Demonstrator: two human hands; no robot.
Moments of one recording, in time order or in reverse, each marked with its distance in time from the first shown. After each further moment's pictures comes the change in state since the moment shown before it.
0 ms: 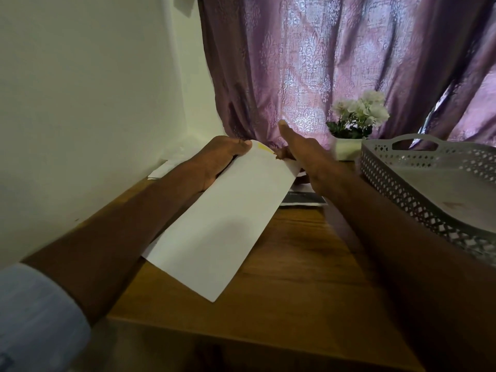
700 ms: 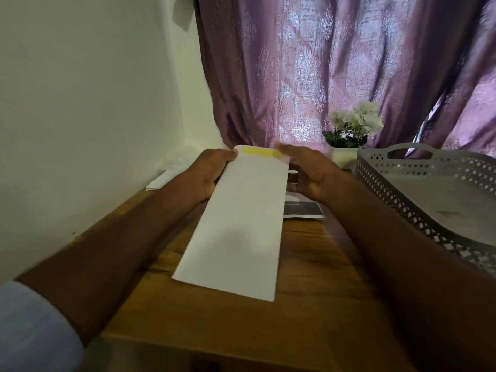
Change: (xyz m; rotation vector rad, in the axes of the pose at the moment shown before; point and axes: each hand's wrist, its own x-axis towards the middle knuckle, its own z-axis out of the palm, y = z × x) left_hand 0.001 0.000 0.002 -0.363 0.101 -0.217; right_hand 0.010 0.012 -0.011 0.460 -0.178 0.117
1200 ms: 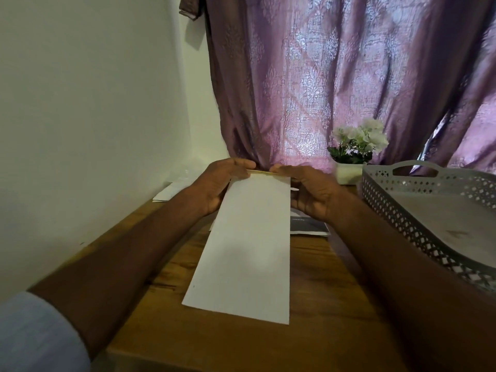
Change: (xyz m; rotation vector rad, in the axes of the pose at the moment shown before) left_hand -0.003 0.000 -0.004 0.010 -0.115 0.124; right_hand 0.002 0.006 0.002 0.109 -0.084 -0.010
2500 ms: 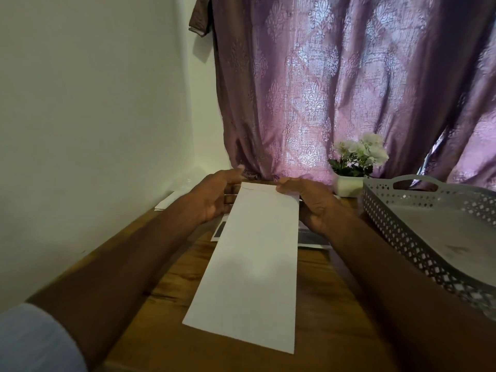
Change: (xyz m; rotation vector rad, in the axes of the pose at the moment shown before) left_hand 0.003 0.002 -0.007 -0.045 0.051 -0.133; right_hand 0.013 0.006 0.001 0.037 0.107 -0.043
